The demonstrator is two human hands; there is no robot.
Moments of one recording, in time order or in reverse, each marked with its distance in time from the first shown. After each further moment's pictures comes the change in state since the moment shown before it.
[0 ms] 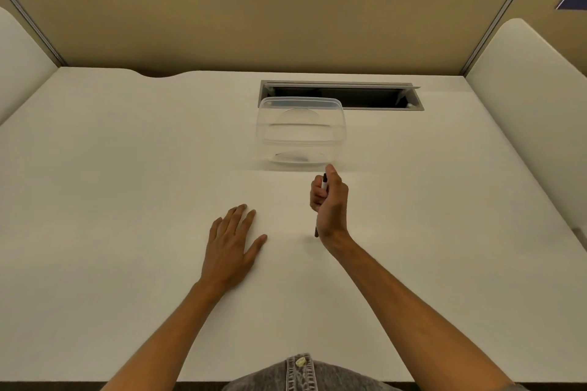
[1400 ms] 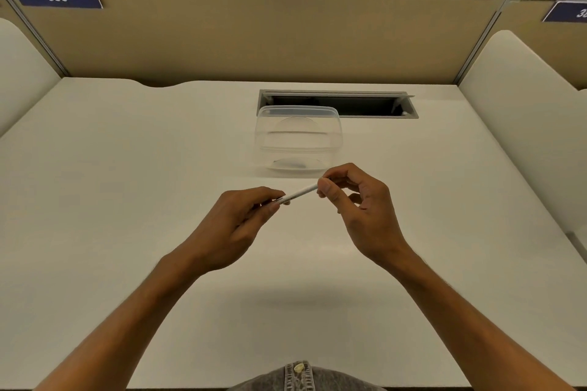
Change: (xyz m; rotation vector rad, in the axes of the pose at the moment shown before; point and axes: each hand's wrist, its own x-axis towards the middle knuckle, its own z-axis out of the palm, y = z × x) left_hand 0.005 0.069 -0.154 -0.659 0.001 0.330; right_hand -0.035 -0.081 -0.043 -0.525 -0.257 -0.413
